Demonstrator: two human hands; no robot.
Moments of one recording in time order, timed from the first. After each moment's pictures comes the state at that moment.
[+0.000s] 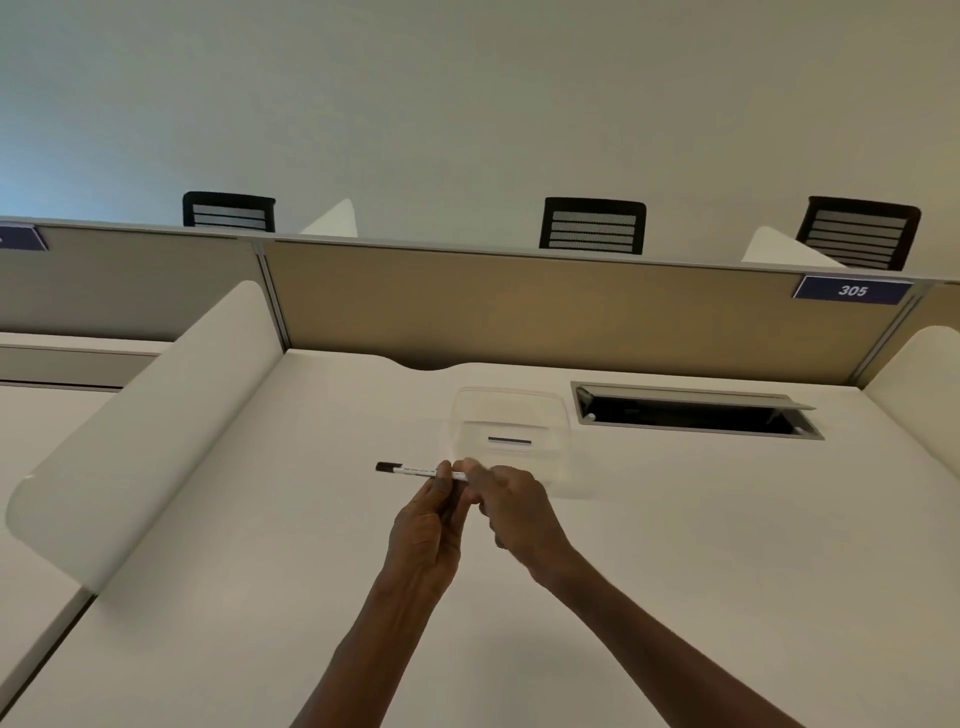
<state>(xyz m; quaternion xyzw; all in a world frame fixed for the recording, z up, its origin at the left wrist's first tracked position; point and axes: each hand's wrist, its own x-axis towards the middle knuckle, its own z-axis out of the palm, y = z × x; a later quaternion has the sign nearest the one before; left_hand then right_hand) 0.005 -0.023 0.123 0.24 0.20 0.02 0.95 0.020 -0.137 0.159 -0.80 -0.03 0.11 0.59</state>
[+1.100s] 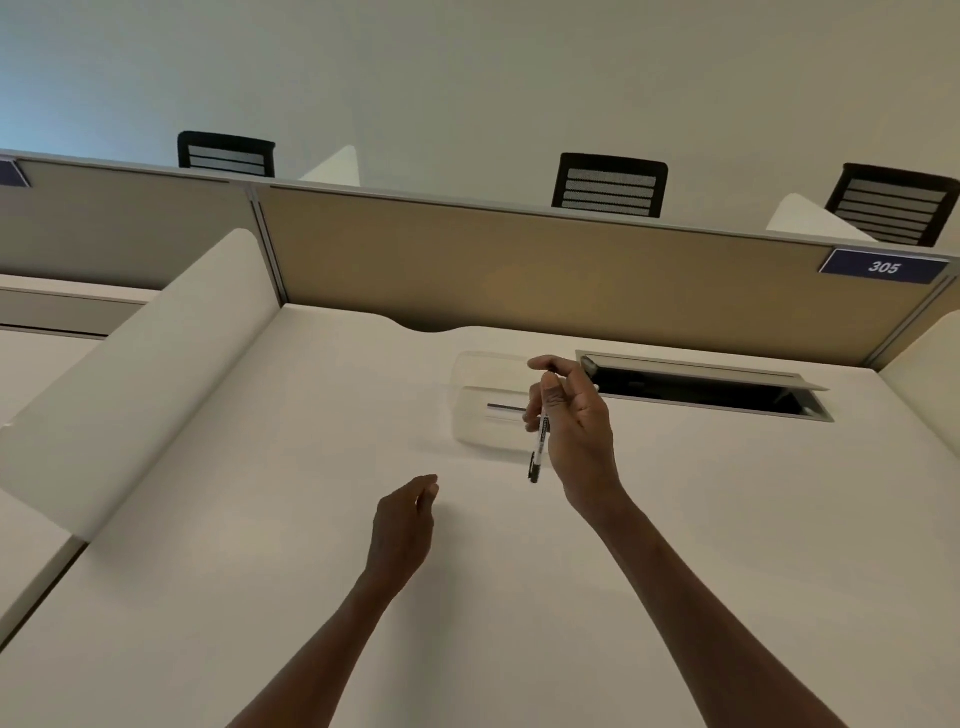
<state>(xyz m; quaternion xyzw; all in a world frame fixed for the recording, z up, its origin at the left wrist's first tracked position) 0.016 0.008 0.009 0.87 0.14 0.11 0.45 0.062 -0.175 0.176 -0.70 -0.14 -0.08 0.70</state>
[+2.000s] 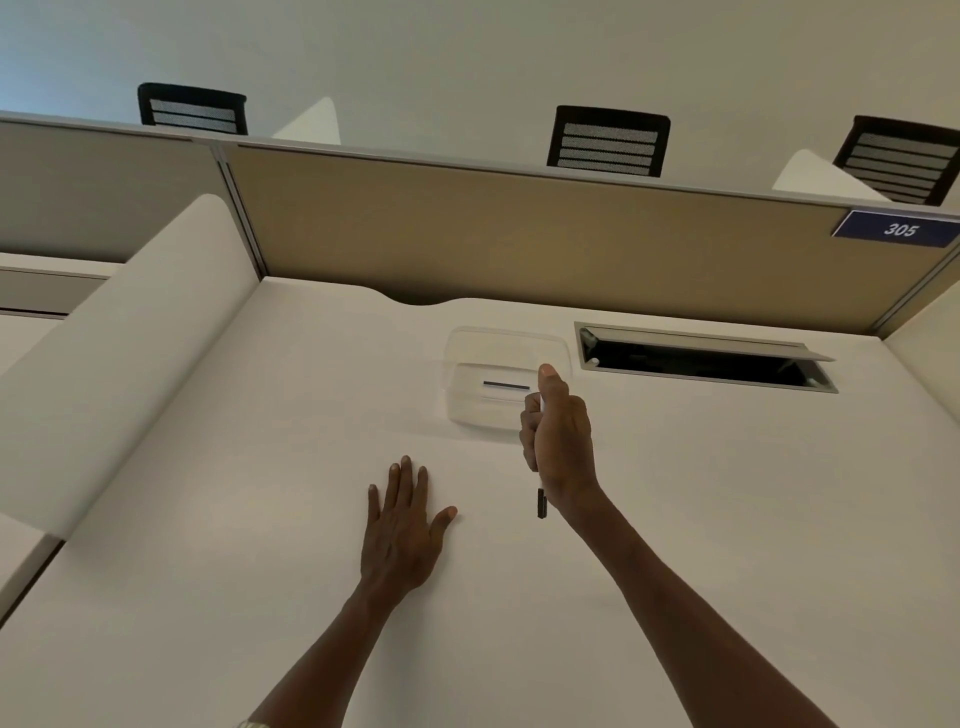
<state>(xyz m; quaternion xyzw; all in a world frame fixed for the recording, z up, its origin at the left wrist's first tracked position) 0.014 0.012 -0.044 0.98 0.06 -0.01 0.17 0.064 -0.156 0.159 -0.70 0.01 0.01 0.72</state>
